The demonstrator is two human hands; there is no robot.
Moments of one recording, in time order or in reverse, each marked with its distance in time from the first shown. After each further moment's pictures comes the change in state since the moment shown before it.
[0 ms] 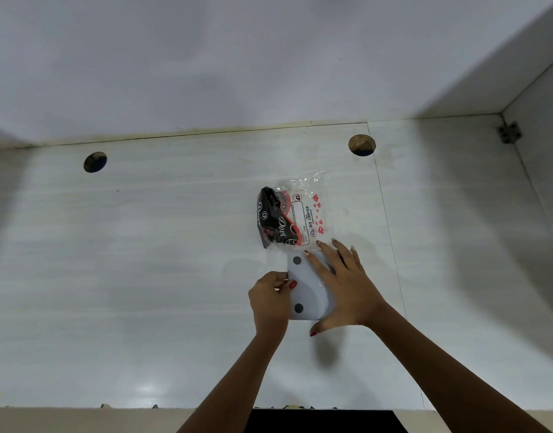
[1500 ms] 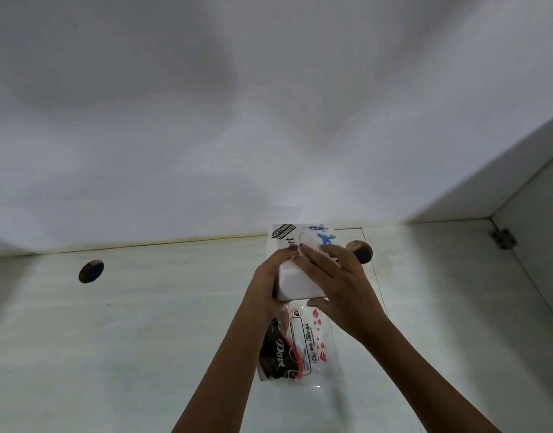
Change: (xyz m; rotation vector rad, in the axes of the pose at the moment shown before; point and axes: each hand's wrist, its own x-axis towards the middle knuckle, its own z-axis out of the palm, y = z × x) left_hand 0.157 0.182 -0.014 -0.867 -0.650 -0.220; right_hand 0.124 0.021 -0.167 -0.152 0.666 -0.170
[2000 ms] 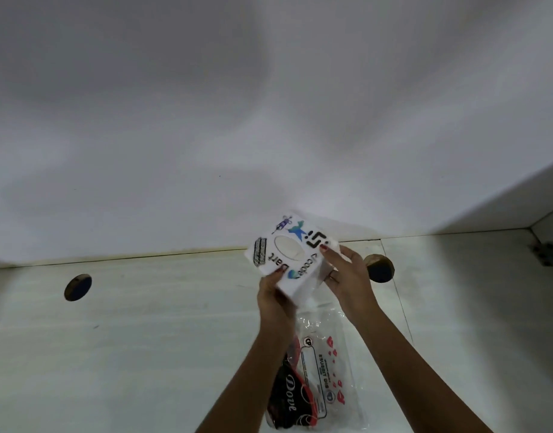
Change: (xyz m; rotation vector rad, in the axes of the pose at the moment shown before) left_hand 0.068 -0.022 -0.024 -0.359 0.179 0.230; right_hand 0.062 0.041 0.078 1.659 0.197 1.320
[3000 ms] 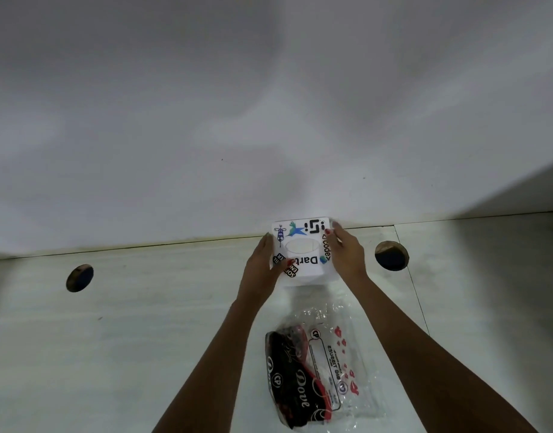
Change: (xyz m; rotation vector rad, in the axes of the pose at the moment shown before) left_hand 0.056 0.041 -0.039 1.464 -0.124 0.401; right_hand 0.058 0.023 0.007 -0.927 0.113 -0.363
